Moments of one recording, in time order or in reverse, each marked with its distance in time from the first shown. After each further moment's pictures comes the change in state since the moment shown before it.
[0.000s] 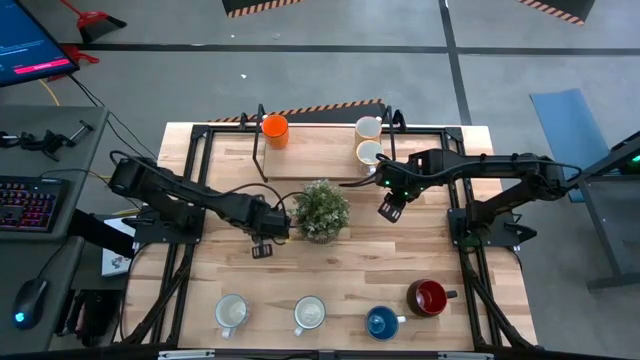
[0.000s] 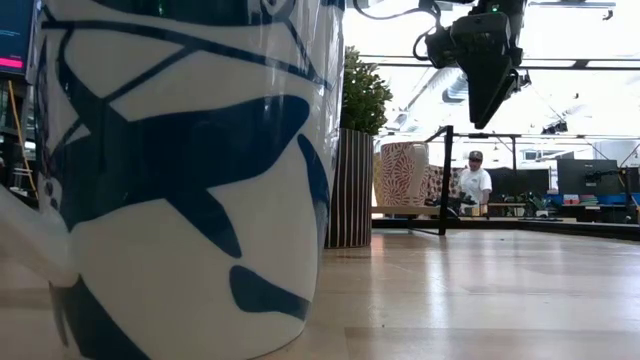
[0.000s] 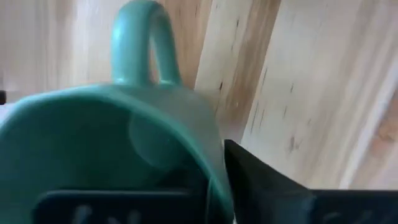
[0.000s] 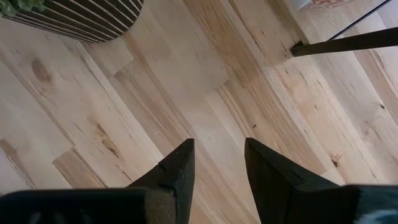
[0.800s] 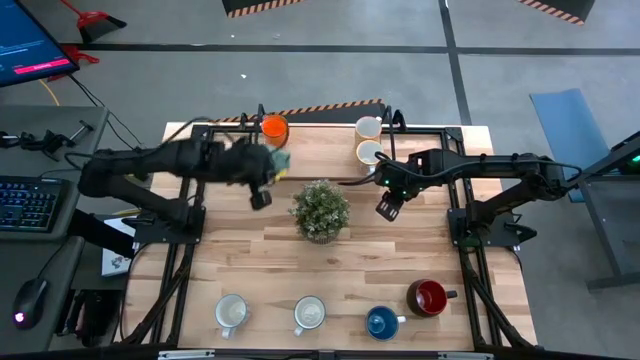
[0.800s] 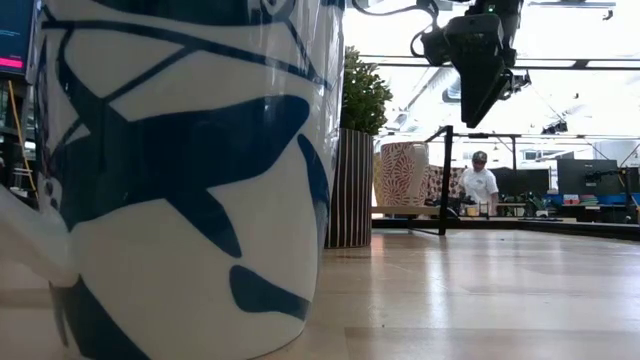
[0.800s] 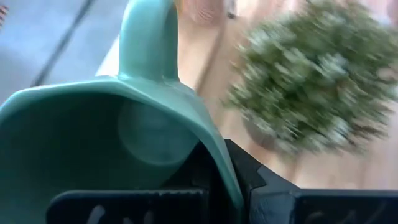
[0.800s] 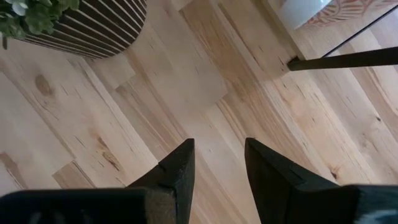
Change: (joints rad) left arm 0.248 -0.277 0.425 -0.142 -0.179 0.227; right arm 0.000 0.000 0.000 0.038 0.026 0.000
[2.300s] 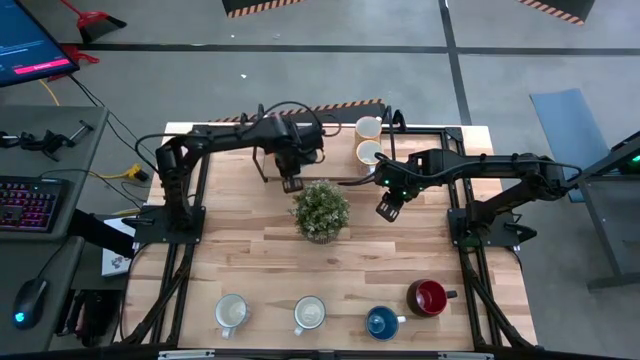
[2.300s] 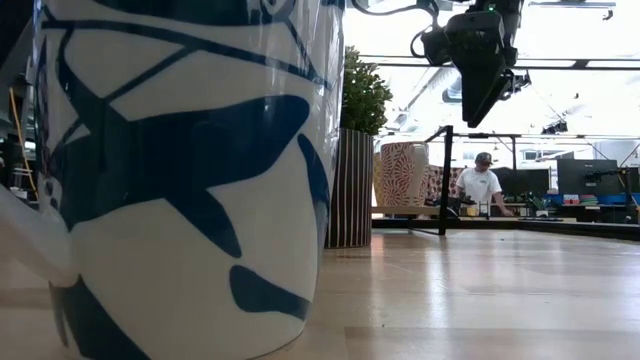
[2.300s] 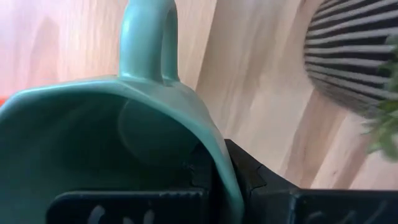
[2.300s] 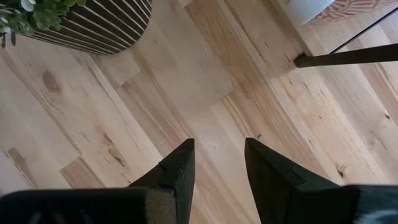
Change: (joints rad) left arm 0.298 0.612 0.258 -0.200 0.242 0.278; right arm 0.000 0.000 0.000 -0.001 -0.023 0.004
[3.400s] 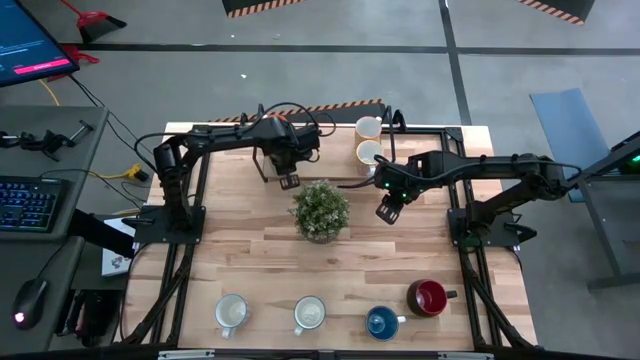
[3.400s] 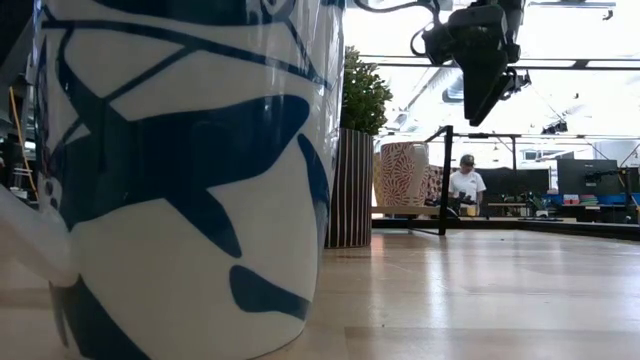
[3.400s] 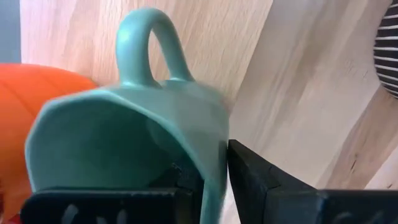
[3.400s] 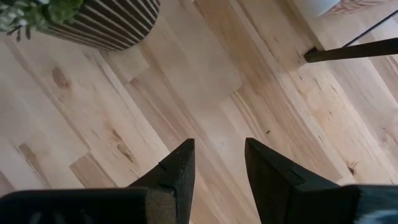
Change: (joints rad) left arm 0.034 -0.011 -0.078 0.045 -0.105 -0.034; right arm 0.025 0.000 0.000 0.000 -0.013 0.031
